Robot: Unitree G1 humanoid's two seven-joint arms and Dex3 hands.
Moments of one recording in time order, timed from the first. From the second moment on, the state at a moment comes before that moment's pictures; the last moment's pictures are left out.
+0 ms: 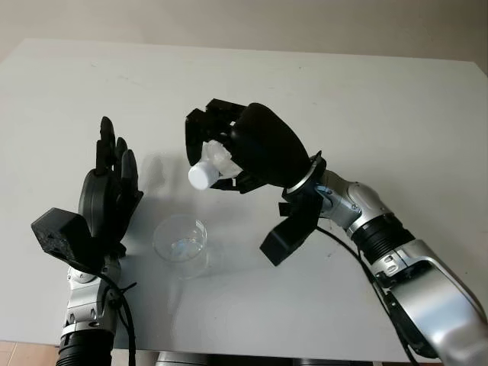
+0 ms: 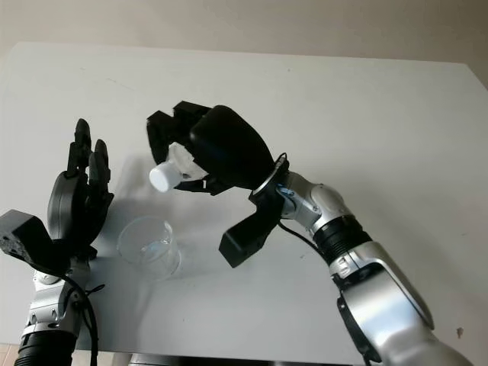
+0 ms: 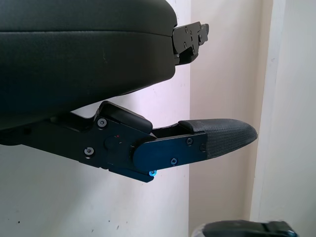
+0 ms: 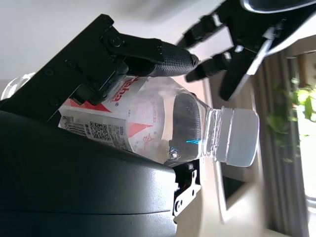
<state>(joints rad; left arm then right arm) -0.24 0.18 0.24 0.28 -0.22 -0.26 -0.19 -0.87 -0.33 0.45 0.66 -0.90 -0.84 -0.51</state>
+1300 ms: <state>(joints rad) -0.26 0.17 0.24 0.33 -0.23 -0.32 -0.20 -0.93 -0.35 0.66 0.59 -1.24 -0.59 -0.79</state>
